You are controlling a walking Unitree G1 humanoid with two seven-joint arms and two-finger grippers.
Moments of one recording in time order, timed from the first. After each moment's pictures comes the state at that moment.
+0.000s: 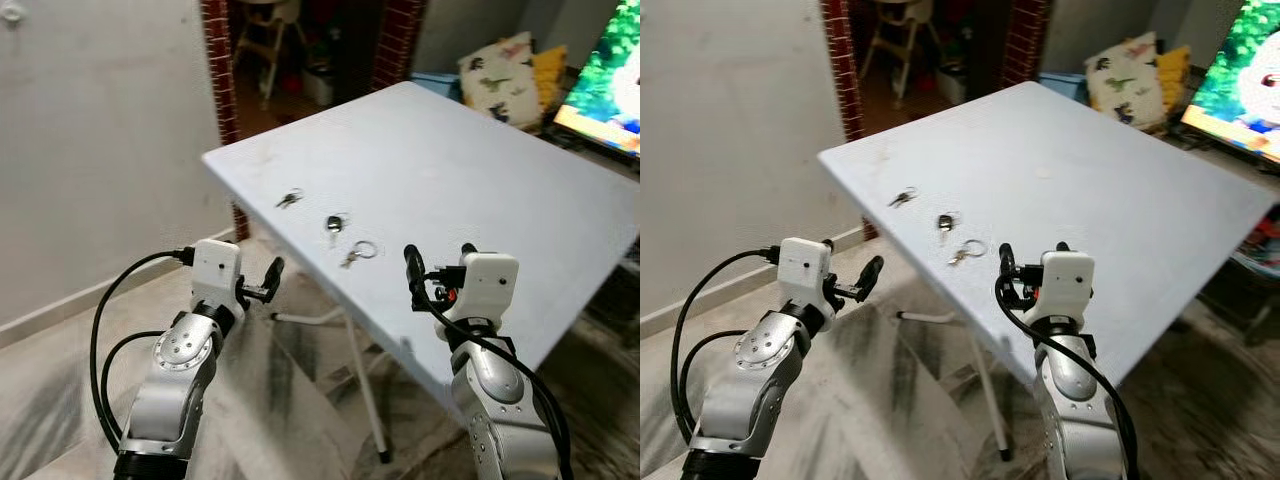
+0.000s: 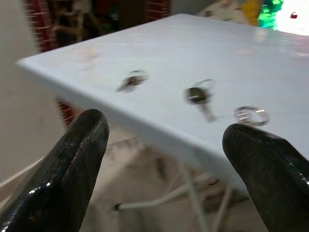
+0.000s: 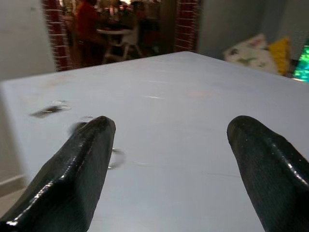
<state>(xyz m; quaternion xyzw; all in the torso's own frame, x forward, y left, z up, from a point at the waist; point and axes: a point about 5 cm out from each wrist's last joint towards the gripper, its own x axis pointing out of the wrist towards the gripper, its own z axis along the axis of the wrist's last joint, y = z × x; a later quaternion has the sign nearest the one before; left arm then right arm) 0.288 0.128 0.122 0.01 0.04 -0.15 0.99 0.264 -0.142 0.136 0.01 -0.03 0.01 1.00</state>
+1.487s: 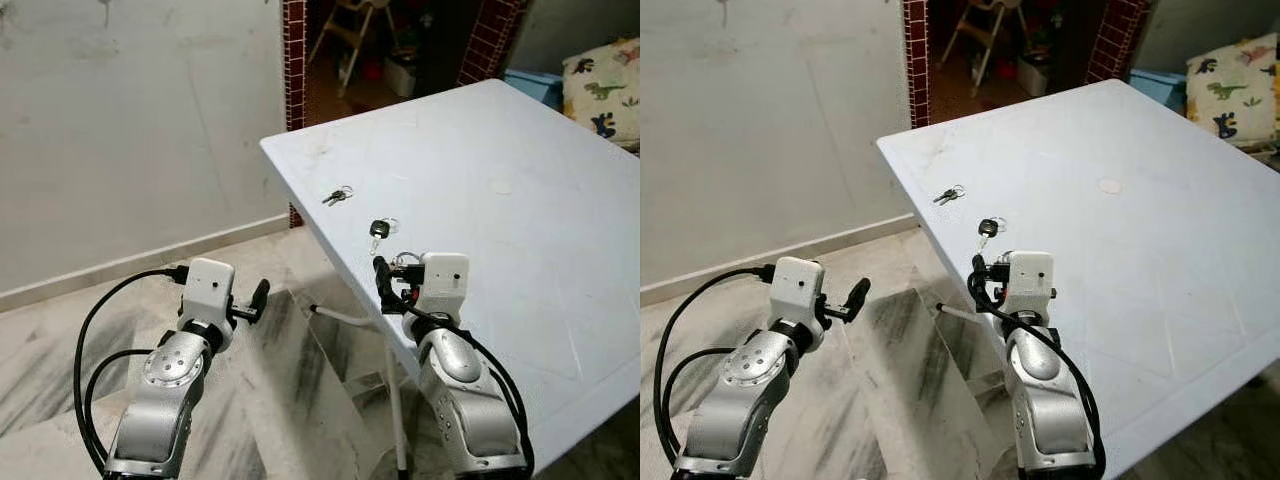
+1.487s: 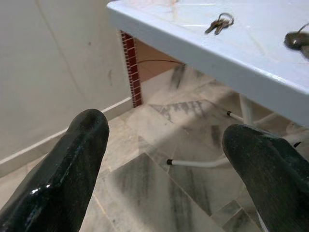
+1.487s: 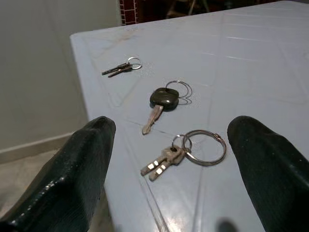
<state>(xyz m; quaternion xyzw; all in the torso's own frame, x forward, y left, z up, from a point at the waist) 0.277 0.149 0.110 0.05 0.09 -0.11 0.99 0.287 -0.106 0.114 0.03 0.04 0.04 1.00</state>
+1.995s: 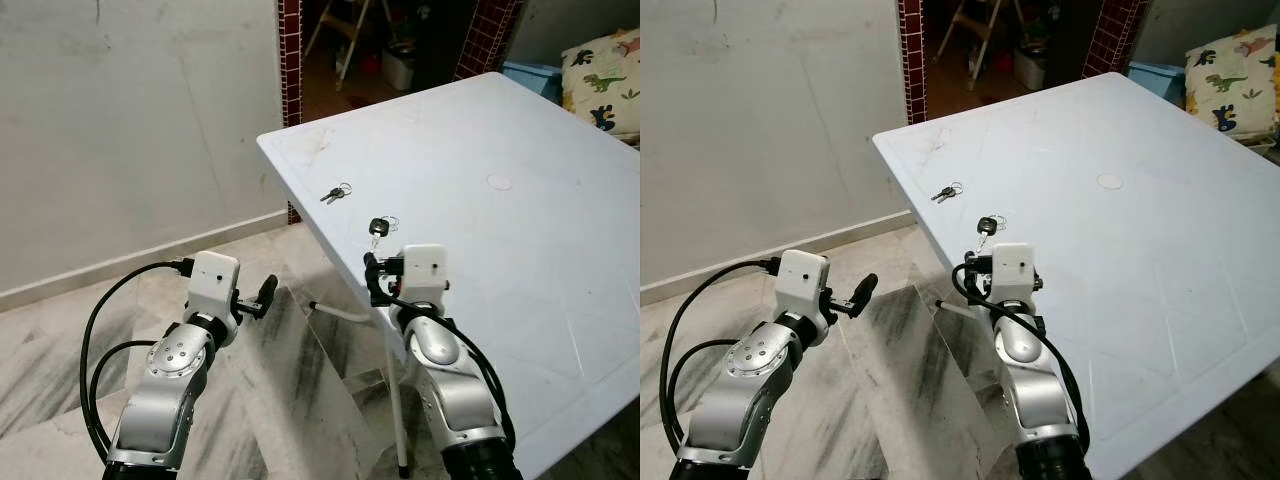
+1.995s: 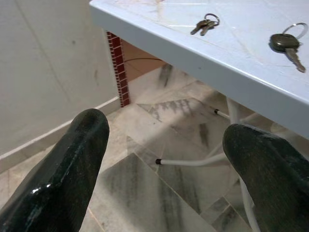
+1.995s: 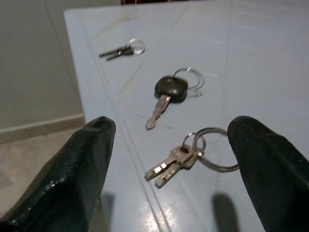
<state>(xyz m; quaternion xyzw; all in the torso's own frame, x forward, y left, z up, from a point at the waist) 0.280 0.143 0.111 0.04 0.10 -0.14 0.98 0.306 -0.094 0.103 -0.01 0.06 0.04 1.00</state>
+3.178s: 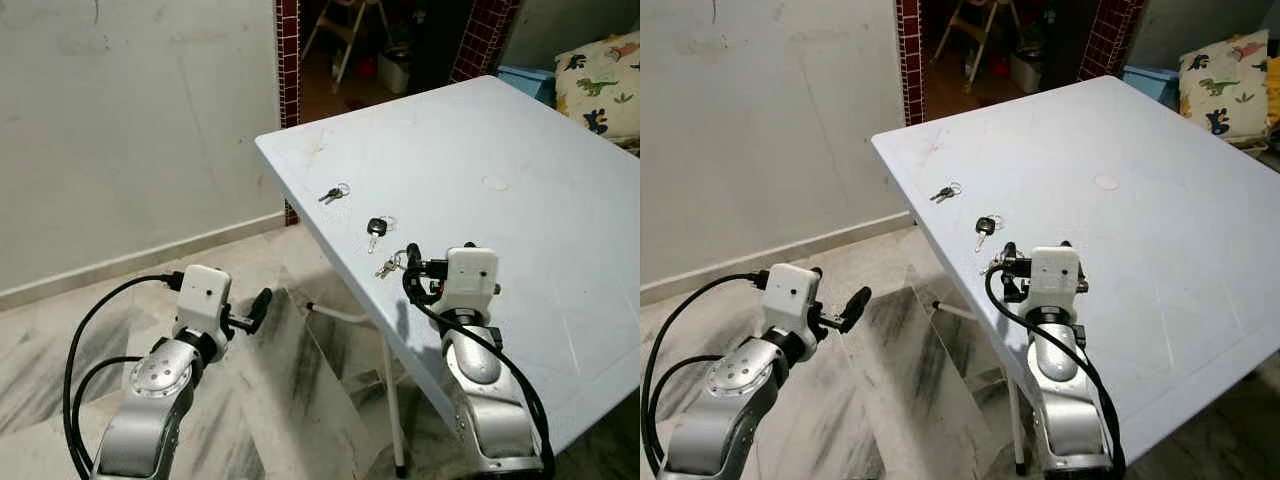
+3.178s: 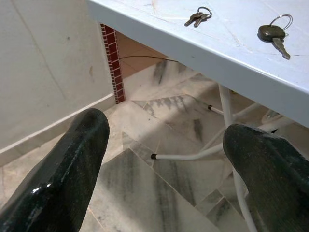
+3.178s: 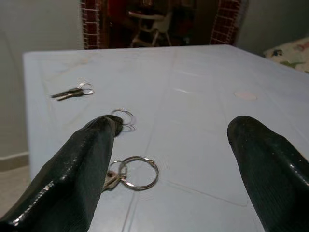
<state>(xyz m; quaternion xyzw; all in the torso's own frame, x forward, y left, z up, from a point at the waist) 0.262 0.154 0.108 0.04 0.10 -0.15 0.98 0.279 -0.139 0.127 -0.04 -0.02 -0.03 1.00</state>
